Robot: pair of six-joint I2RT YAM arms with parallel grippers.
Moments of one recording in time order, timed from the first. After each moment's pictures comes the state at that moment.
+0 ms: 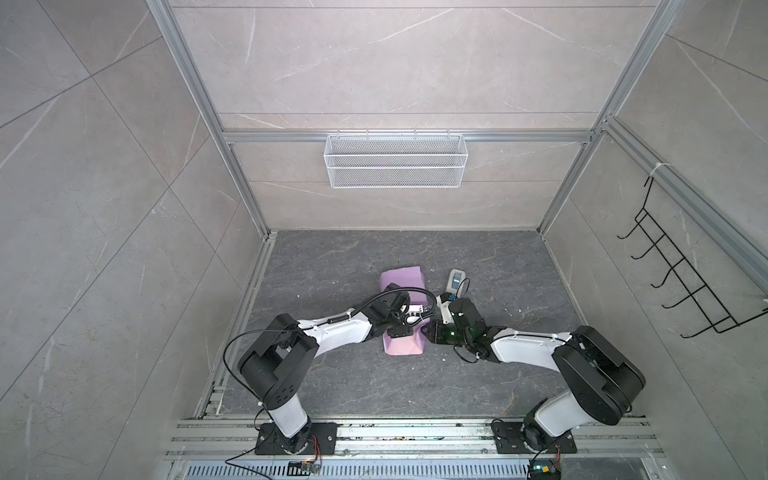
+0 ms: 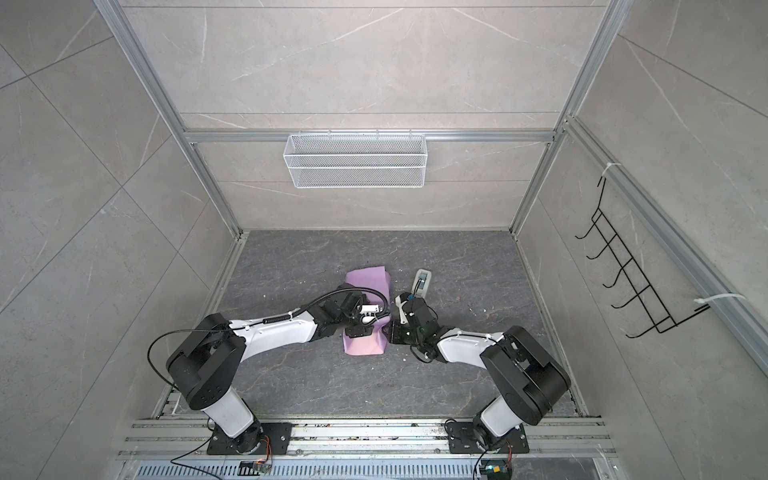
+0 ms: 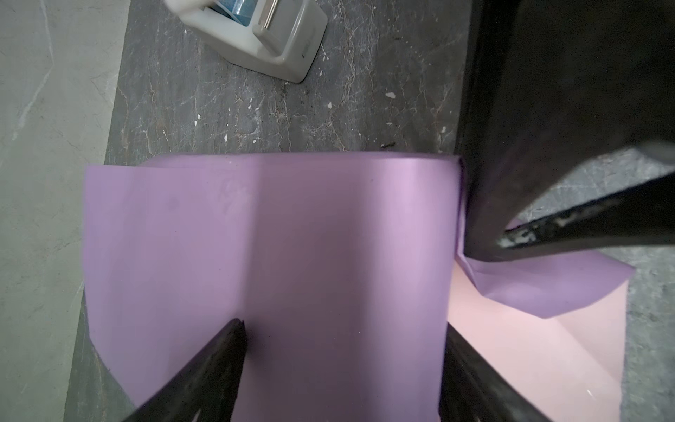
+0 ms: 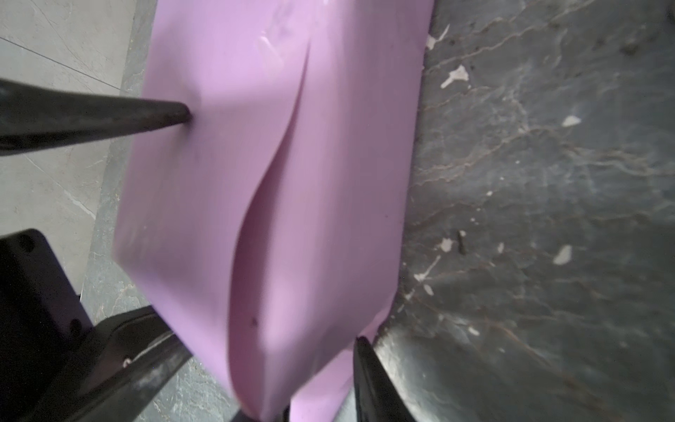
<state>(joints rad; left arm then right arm) -0.79 1.69 0.97 -0.11 0.01 0.78 0.63 1.57 0.60 0.23 -0.24 0.66</state>
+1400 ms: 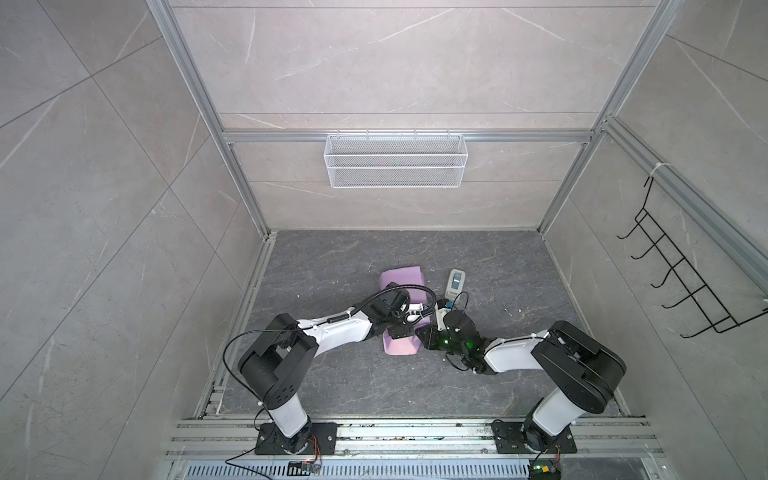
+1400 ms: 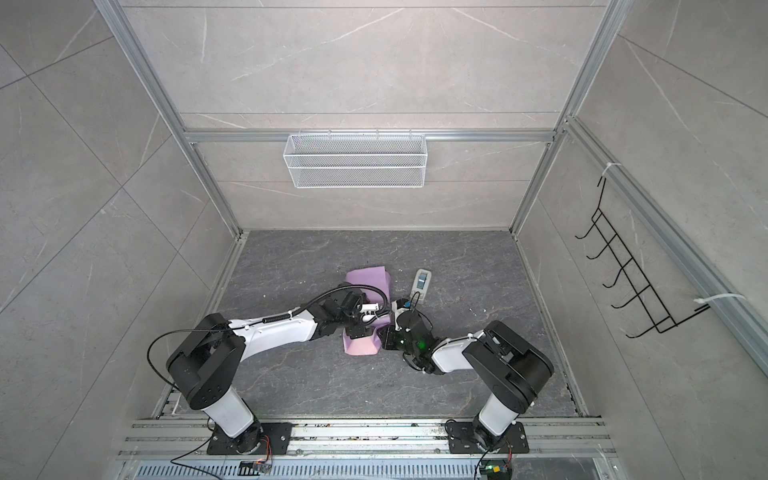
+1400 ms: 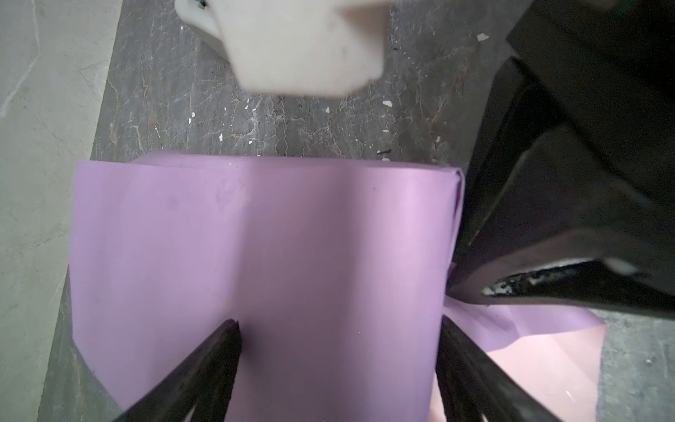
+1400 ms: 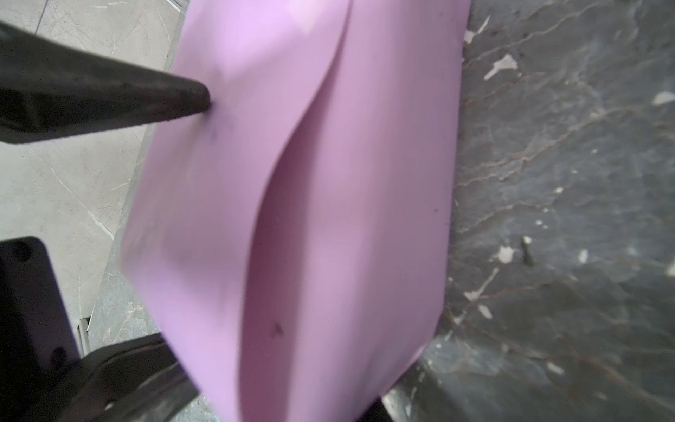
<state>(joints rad) -0.79 1.69 0.98 -0.14 0.04 0.73 0.72 1.66 0.51 0.55 -0.13 0.75</state>
